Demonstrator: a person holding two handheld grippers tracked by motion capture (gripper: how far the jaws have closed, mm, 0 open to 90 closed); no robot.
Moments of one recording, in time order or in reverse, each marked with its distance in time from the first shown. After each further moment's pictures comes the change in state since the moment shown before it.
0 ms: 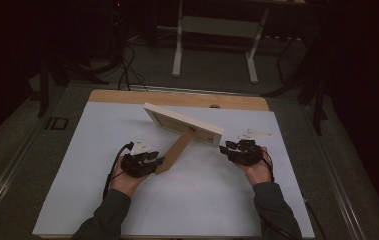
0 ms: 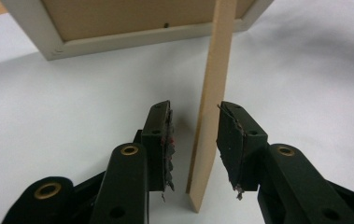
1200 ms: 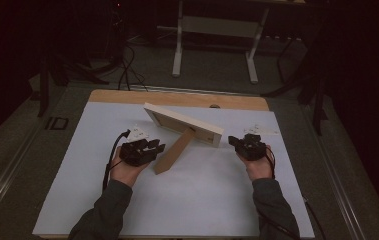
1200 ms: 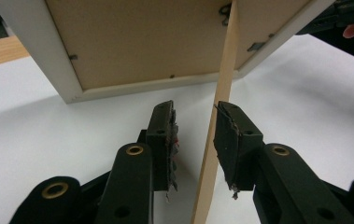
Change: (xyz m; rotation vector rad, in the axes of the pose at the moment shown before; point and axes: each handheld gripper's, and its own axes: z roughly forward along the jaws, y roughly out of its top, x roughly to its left) left arm 0.006 0.036 -0.013 -0.083 -0.004 -0.043; right arm -0.013 0.006 -0.003 -0.061 -0.119 0.104
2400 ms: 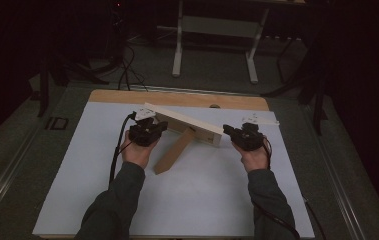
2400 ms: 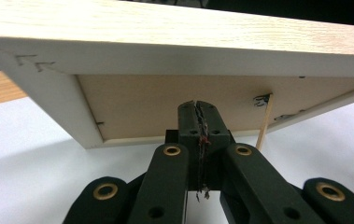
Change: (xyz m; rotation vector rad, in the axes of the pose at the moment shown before) left arm 0.005 0.047 0.025 -0.053 0.102 -0.098; right arm 0.012 0.035 -0.002 -0.087 0.074 0.020
